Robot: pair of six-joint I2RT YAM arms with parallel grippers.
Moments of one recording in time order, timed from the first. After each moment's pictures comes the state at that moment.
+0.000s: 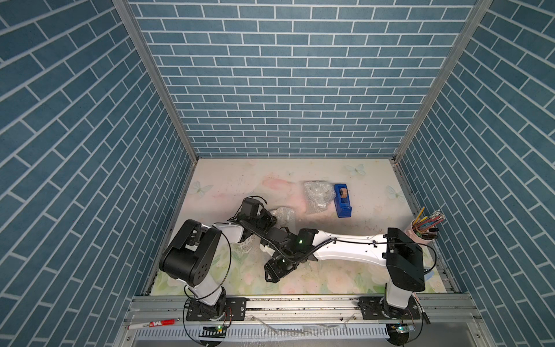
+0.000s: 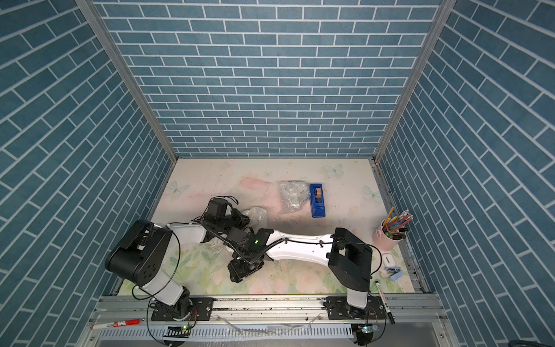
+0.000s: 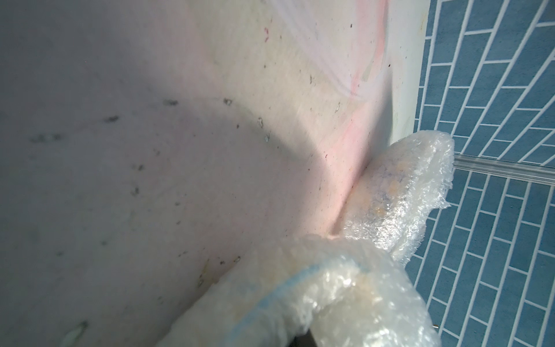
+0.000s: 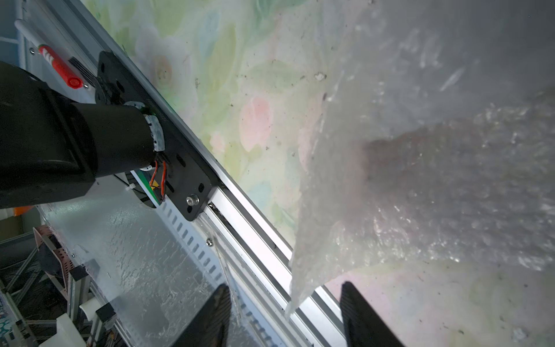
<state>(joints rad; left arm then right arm) -0.38 1.63 0.62 0.25 0.39 -1.23 1.31 1.82 1.35 -0.71 -0.33 0.61</state>
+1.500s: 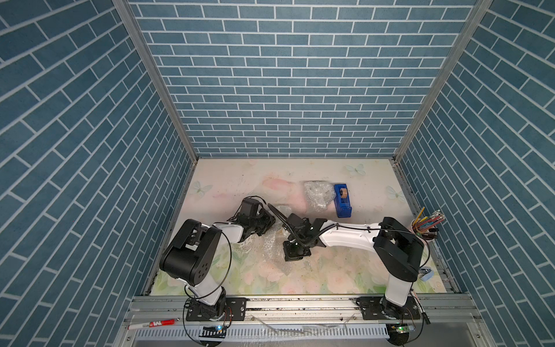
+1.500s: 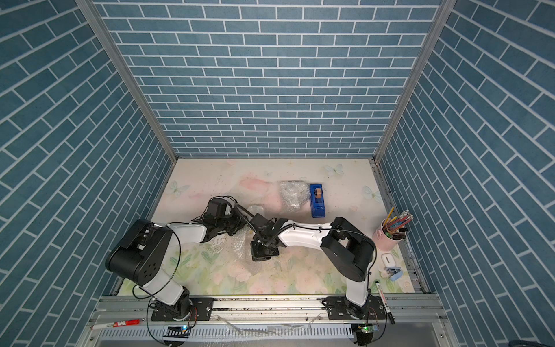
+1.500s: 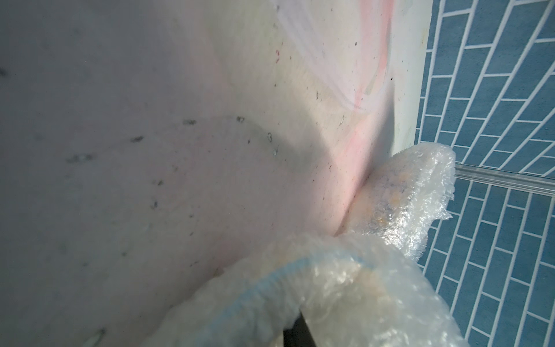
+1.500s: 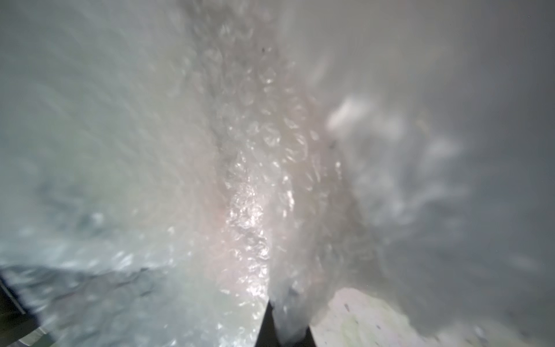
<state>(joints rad) -0.37 1.64 0.62 0.25 0.37 -1.24 1.05 1.80 1.14 -0.51 -0.35 0.78</state>
